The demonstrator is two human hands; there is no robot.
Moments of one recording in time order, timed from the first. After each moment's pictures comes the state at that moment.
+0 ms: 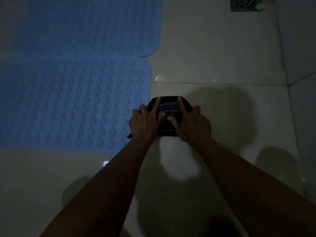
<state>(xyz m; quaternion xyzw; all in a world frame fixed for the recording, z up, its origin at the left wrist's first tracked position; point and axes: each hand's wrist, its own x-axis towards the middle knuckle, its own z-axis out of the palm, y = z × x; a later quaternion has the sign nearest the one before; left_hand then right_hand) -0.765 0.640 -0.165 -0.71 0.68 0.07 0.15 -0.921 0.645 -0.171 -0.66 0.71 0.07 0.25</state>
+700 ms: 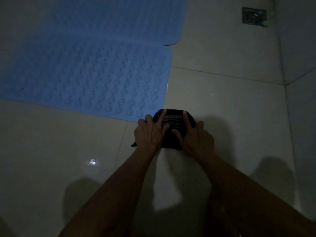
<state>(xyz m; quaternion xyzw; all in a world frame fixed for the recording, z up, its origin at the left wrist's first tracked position) -0.730 0.788 -0.174 -0.75 0.66 0.10 0.06 -0.891 0.784 -0.168 -0.68 0.70 0.08 0.21</state>
